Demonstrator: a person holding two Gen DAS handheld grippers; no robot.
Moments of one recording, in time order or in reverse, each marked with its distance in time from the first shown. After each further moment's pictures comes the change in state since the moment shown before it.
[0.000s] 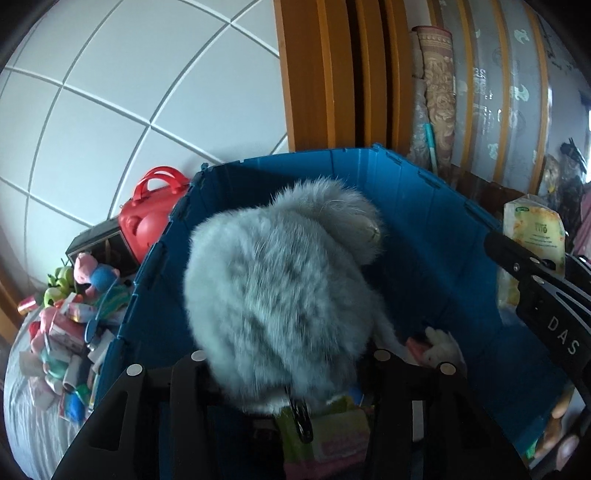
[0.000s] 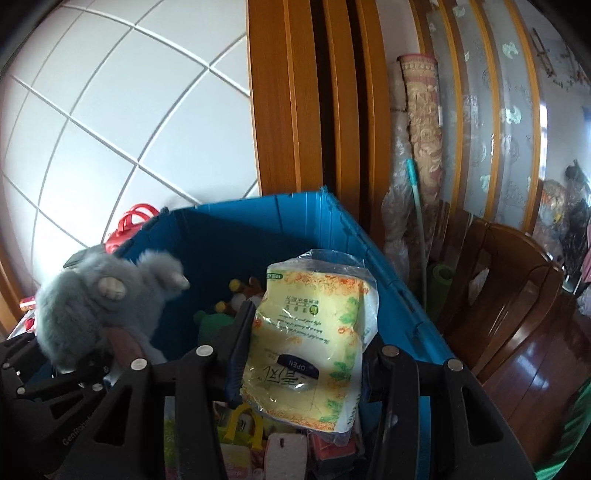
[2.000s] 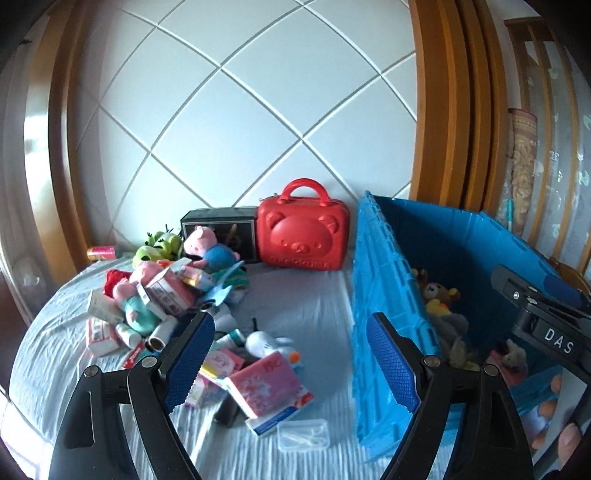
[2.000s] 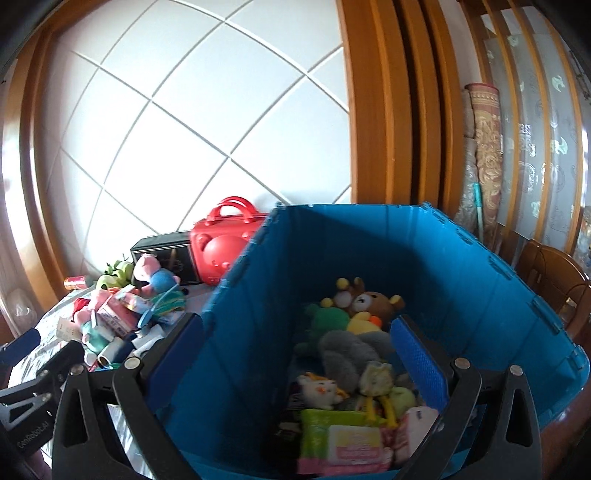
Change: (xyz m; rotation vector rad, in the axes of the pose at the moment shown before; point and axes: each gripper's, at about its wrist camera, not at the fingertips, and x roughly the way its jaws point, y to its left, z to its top) left arm -0.118 0.222 -0.110 -0.292 -0.167 0.237; right arm -0.056 0.189 -0.037 -0.111 -0.071 0.160
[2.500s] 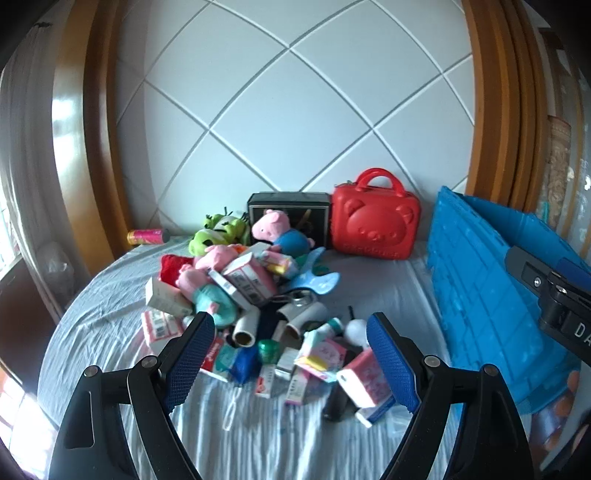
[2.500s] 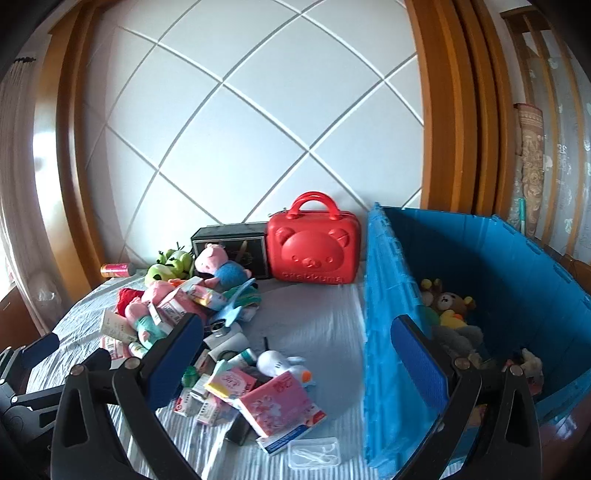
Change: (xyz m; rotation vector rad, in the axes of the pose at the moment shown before) left arm 0.012 0.181 -0.004 -0.036 0.065 0.102; right arm 0.001 0.196 -0.015 -0.069 0.021 0.110
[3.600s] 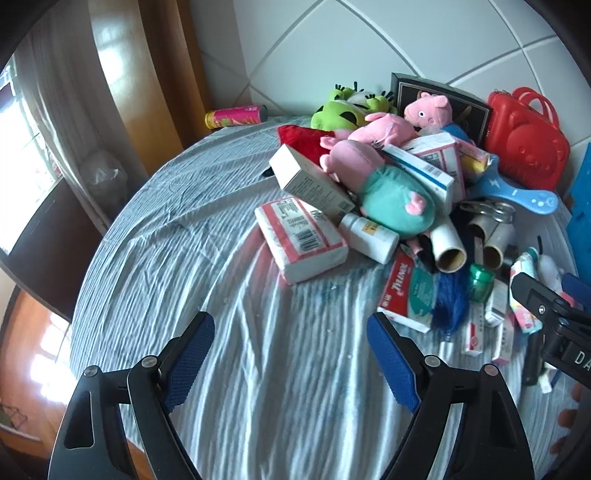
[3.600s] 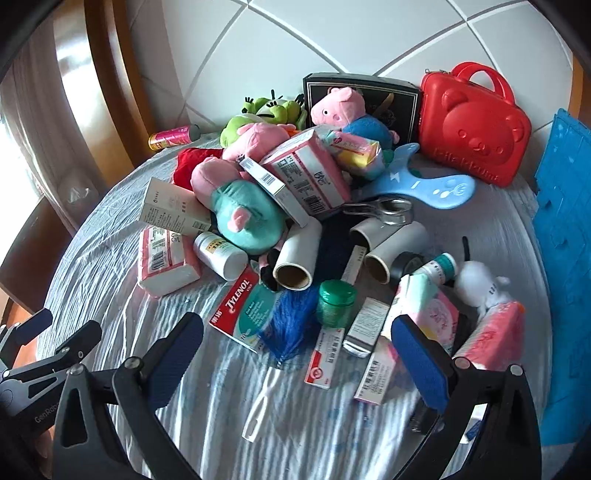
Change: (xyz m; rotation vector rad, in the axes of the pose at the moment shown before) left arm 0.190 0.245 -0.082 -0.077 0.399 0.226; right arm 0.216 0.246 -0.110 -0.090 0.477 0.189
